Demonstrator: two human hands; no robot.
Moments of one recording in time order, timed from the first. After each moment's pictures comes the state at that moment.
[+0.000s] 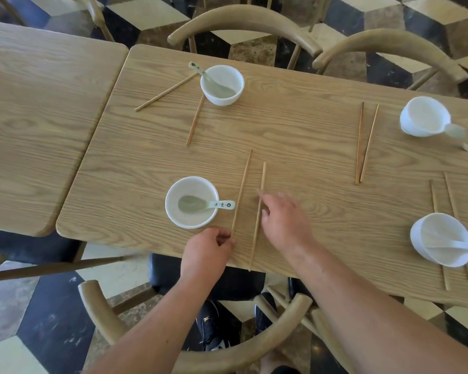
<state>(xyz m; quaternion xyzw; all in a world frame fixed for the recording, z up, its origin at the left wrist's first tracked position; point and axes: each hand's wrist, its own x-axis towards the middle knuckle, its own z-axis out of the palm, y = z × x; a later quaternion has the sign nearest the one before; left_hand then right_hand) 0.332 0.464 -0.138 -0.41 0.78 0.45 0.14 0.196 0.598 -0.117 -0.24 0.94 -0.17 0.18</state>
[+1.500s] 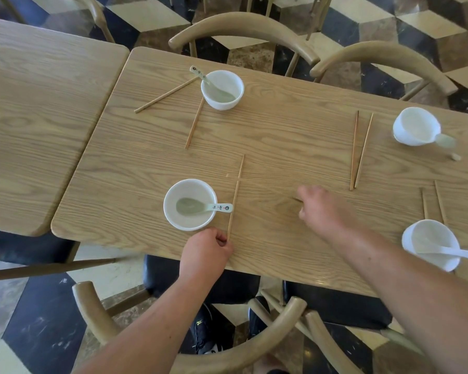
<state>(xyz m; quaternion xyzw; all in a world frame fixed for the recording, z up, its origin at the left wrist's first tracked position) 0.326 0.465 -0.131 -0.40 0.80 0.42 0.15 0.133 0.647 -0.082 -0.27 0.94 0.06 0.19</state>
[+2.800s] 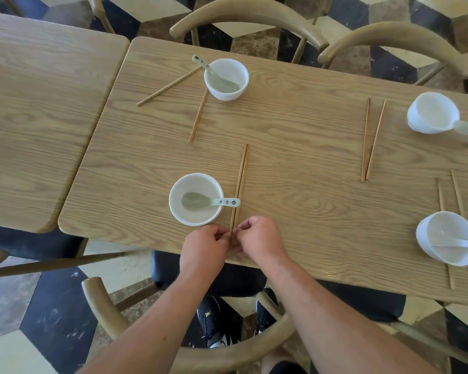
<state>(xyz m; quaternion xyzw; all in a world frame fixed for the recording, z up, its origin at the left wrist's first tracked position) 0.331 0.454 -0.133 -0.42 0.78 0.44 0.14 0.247 0.557 -0.153 0.06 0.83 -0.38 0.39</state>
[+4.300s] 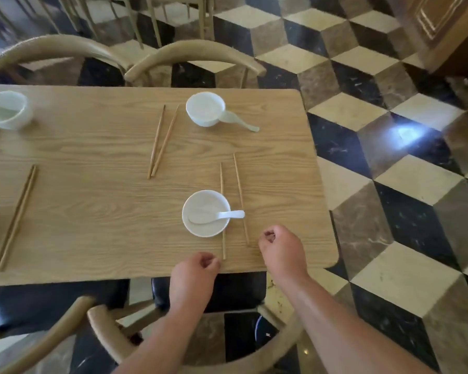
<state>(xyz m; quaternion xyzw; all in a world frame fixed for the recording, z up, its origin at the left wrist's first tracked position) 0.204 0.923 -0.116 -0.38 0.81 0.42 0.14 0.109 1.094 -0.109 0.09 0.92 -0.34 0.19</state>
